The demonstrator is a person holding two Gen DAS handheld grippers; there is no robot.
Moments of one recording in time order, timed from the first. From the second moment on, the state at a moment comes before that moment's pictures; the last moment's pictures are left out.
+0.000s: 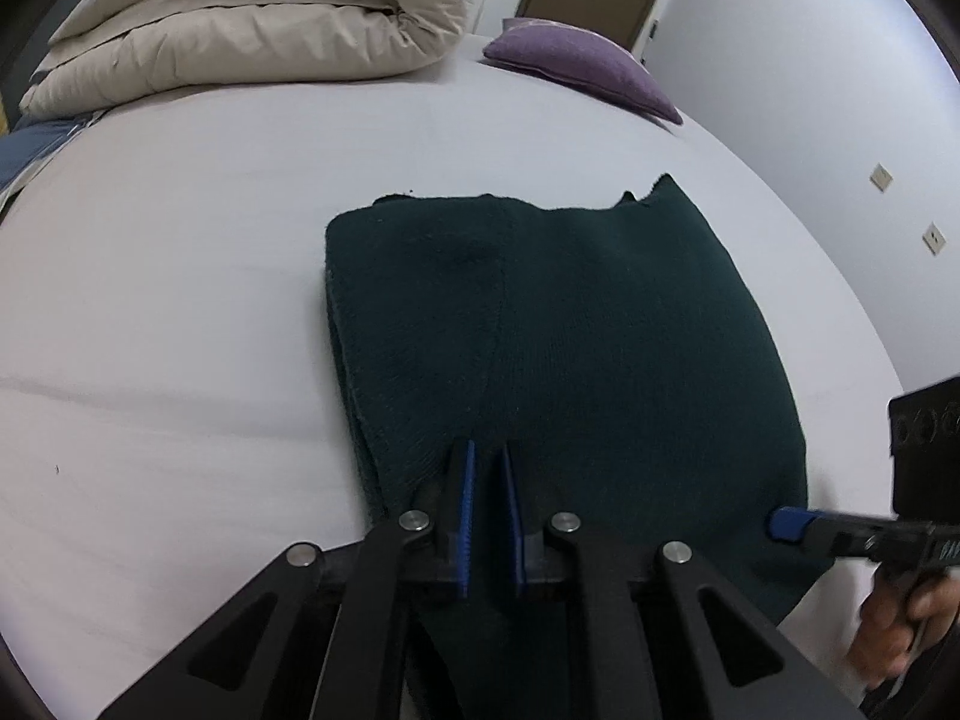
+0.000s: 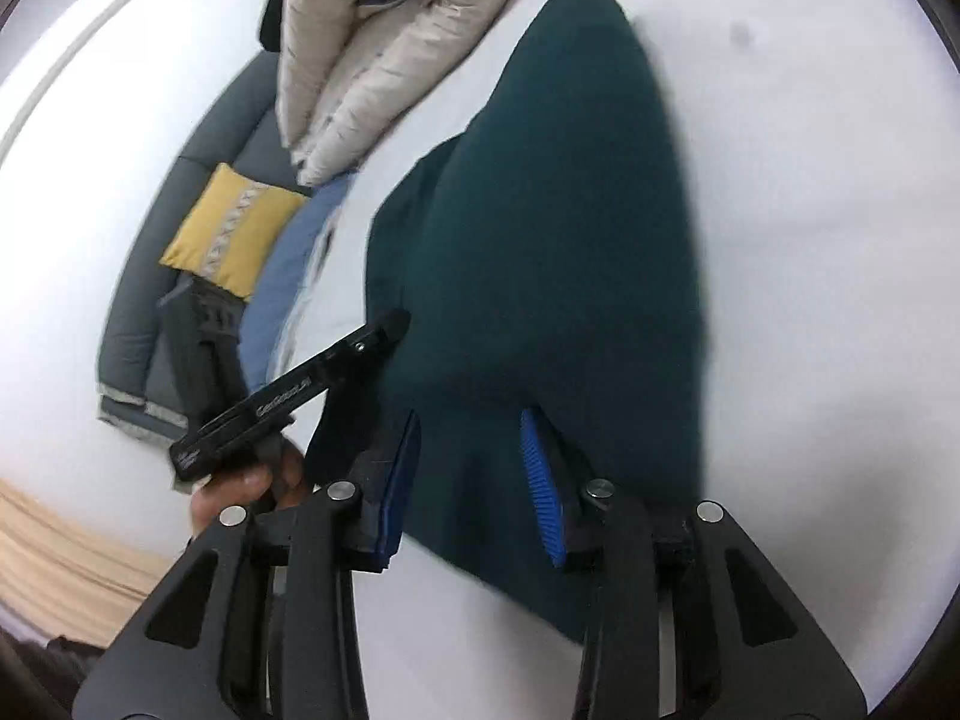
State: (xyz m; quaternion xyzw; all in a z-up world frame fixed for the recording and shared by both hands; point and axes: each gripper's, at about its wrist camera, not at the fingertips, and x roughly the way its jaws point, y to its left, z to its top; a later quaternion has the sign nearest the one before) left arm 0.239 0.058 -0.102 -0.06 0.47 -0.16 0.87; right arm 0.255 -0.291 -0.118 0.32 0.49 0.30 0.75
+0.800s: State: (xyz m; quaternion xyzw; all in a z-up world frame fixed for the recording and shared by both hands) left arm 0.249 0.060 -0.112 -0.07 0.47 -0.19 0.86; right arm 0.459 -0.348 -0.125 0.39 0.49 0.20 0.76
